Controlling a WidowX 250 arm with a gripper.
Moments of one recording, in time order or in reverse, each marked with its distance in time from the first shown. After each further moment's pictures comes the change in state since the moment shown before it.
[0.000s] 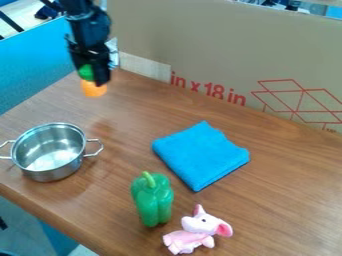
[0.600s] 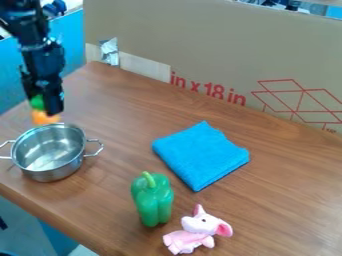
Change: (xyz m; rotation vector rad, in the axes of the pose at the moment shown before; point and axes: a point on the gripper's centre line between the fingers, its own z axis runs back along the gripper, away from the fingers) arm -0.079 0.031 -0.031 -0.043 0.144 0.044
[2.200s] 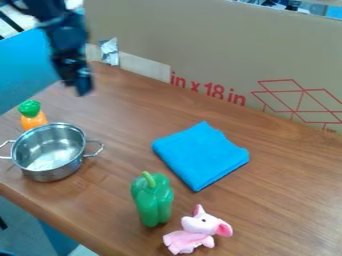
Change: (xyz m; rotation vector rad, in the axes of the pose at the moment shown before) arm 0.049 -0.081 0.041 -0.105 -0.203 -0.337
